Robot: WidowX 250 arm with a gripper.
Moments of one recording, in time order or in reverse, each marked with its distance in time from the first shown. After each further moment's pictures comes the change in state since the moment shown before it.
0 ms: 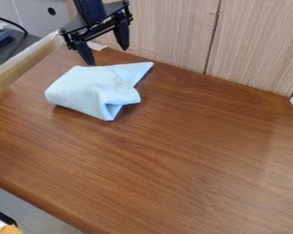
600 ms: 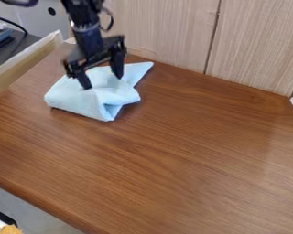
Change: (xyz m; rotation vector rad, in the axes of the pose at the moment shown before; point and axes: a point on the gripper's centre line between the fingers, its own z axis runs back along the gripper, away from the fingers) arm -0.003 0.027 -0.056 0.111 0.032 0.052
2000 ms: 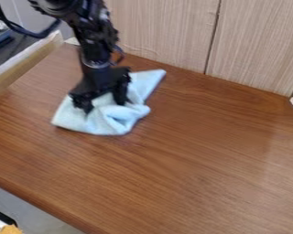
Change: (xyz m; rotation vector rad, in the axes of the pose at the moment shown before) arm -0.064 0.003 -0.025 0.059 0.016 0.001
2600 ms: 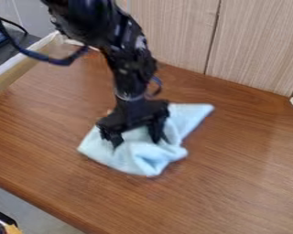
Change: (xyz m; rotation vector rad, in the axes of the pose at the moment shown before) arm -0.088 -0.005 0.009 -0.029 0.086 -0.211
